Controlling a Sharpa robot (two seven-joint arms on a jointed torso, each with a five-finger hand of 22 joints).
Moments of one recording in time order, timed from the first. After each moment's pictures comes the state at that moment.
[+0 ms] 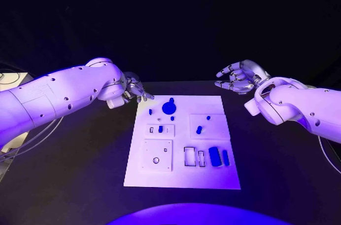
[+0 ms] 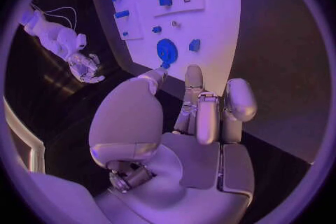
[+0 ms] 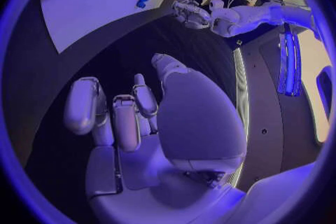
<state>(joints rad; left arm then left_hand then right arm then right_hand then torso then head) 1.33 -0.63 -0.03 1.14 -0.93 0.18 -0.51 1.15 -0.19 0.35 0.28 0.23 0.81 0.12 0.55 0.70 1.12 0.04 0.87 0.64 1.47 -0.04 1.48 1.31 0.08 1.26 0.06 1.36 1.12 1.35 -0.85 -0.19 1.44 -0.75 -0.51 0.06 1.40 -0.22 0.27 0.28 0.37 0.84 0.17 0.33 0.26 1.26 0.08 1.27 1.27 1.46 -0.01 1.46 1.31 0.07 1.41 0.10 1.15 1.31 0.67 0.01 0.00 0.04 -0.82</state>
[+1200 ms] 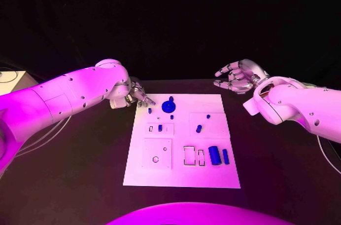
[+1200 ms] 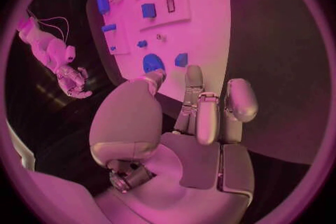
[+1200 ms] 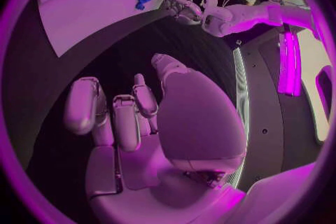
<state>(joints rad) 1.32 -0.53 -0.05 1.00 -0.97 0.33 -0.51 1.13 -0.18 0.32 0.29 0.23 0.81 0.12 0.54 0.69 1.12 0.04 0.87 0.64 1.47 -0.03 1.48 1.31 0.08 1.27 0.08 1.36 1.13 1.35 -0.84 -0.19 1.44 -0.75 -0.51 0.06 1.40 -0.22 0.27 0.29 0.37 0.83 0.16 0.33 0.26 1.26 0.08 1.27 1.27 1.46 -0.01 1.46 1.31 0.07 1.41 0.10 1.15 1.31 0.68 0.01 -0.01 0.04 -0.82</state>
